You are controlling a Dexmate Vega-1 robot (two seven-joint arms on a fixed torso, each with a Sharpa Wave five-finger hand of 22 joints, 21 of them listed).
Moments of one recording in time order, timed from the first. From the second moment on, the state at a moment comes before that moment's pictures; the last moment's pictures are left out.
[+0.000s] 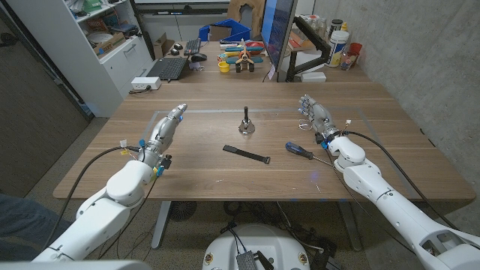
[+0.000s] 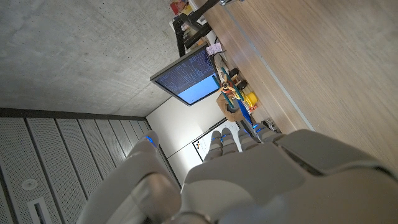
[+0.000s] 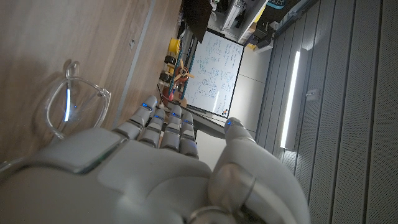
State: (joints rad) left arm 1.45 0.69 0.02 -2.01 -0.37 -0.09 0.18; left_hand 0.24 -0.05 0.40 0.04 0.38 -0.06 0.05 0.20 0.18 -0.09 -0.01 0.21 0.19 -0.16 0.02 0.19 0.18 -0.17 -0.03 0.25 0.18; right arm -0.88 -0.49 -0.36 -1.38 0.58 0.24 0.01; right_hand 0.32 0.10 0.34 -0.03 0.17 0.23 0.06 0.20 0.18 0.25 0.05 0.21 0.18 0.13 0.02 0.20 0.19 0.08 -0.04 0.50 0.17
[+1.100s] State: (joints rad) left arm 1.62 0.56 -0.10 -2.21 -0.18 0.07 0.21; left_hand 0.26 -0.04 0.40 0.02 0.38 -0.04 0.05 0.21 0.18 -0.08 -0.01 0.21 0.19 -0.15 0.02 0.19 0.18 -0.17 -0.02 0.24 0.18; right arm -0.85 -0.49 -0.37 -1.34 0.59 0.25 0.04; right_hand 0.32 0.10 0.34 -0.03 0.17 0.23 0.06 0.20 0.18 0.25 0.05 0.21 0.18 0.13 0.02 0.20 0.19 0.08 -0.04 0.49 0.17
